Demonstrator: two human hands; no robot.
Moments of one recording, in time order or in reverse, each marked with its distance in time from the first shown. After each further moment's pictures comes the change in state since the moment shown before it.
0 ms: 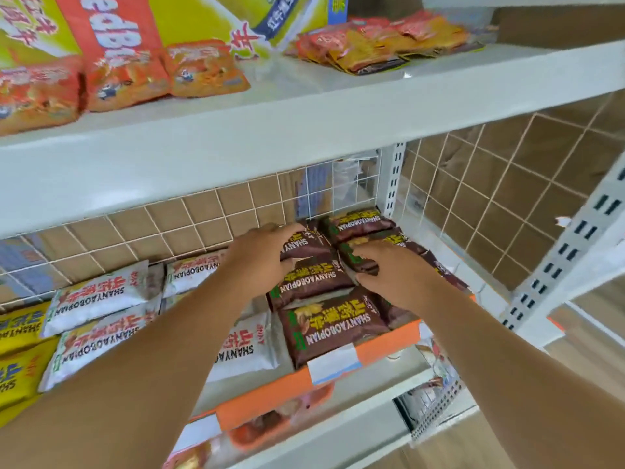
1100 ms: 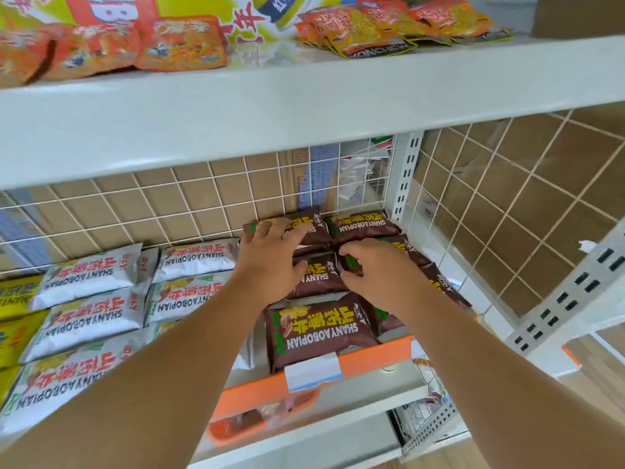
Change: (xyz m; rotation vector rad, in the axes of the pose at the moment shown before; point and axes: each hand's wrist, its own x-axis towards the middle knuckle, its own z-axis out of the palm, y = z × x) left_hand 0.013 0.025 0.047 0.156 0.020 -0.142; right_hand 0.021 0.002 0.001 -0.066 0.008 -0.119
